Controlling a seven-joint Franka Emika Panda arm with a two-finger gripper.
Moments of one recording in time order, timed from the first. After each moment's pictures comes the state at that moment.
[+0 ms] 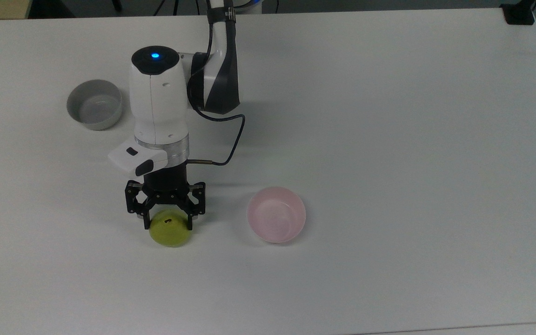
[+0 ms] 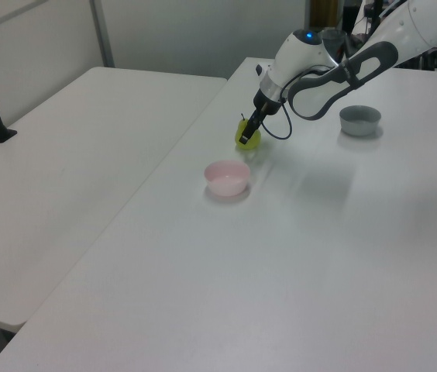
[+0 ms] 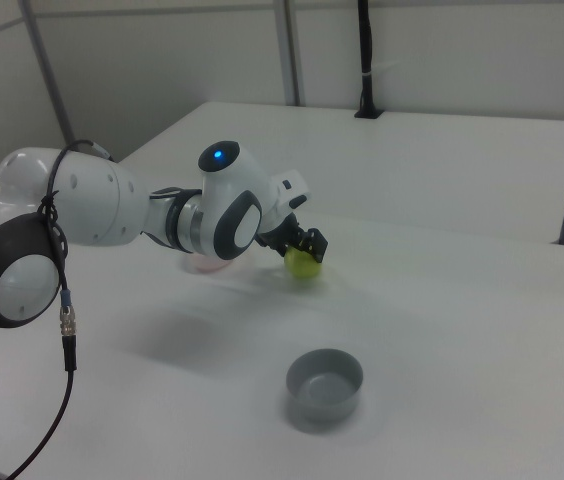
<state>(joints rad) -0.12 0.66 0.04 -1.57 -0.10 2.76 -0.07</state>
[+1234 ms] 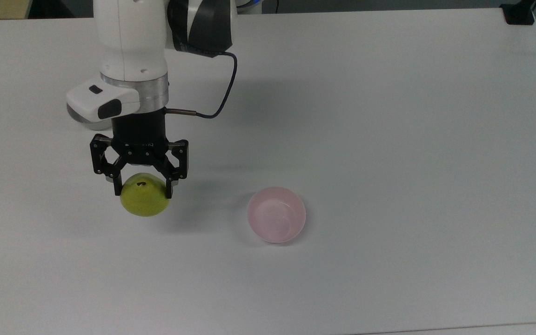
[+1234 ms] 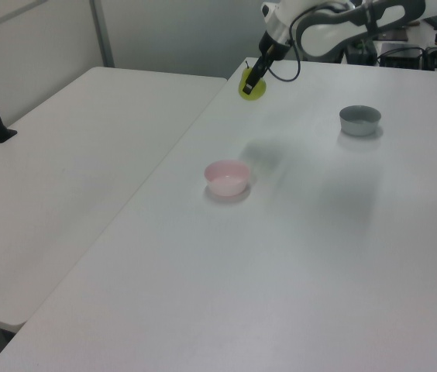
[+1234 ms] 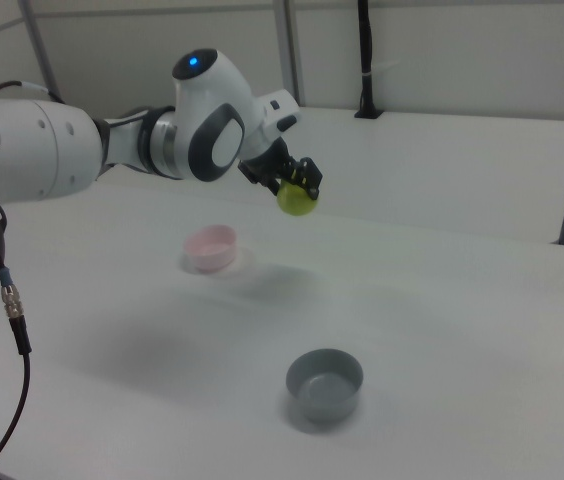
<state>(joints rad) -0.13 0.45 0.04 -1.52 -0.09 2.51 -0.07</state>
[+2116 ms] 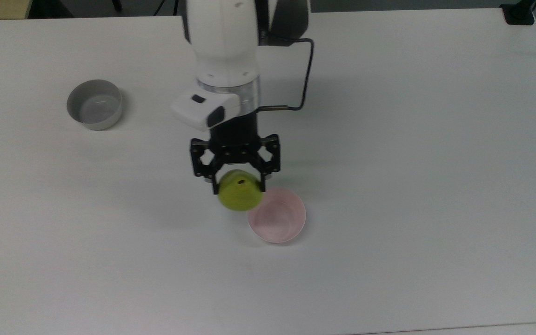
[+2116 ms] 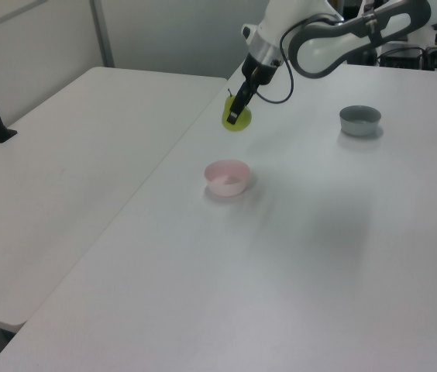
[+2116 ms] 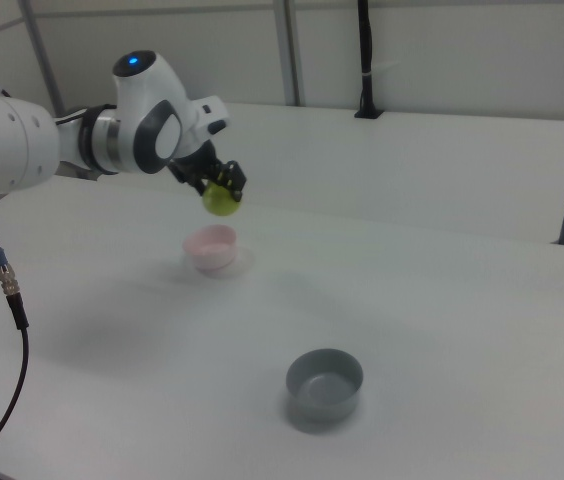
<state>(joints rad) -0.01 0.45 0.13 -1.55 -0.10 2.45 0.06</state>
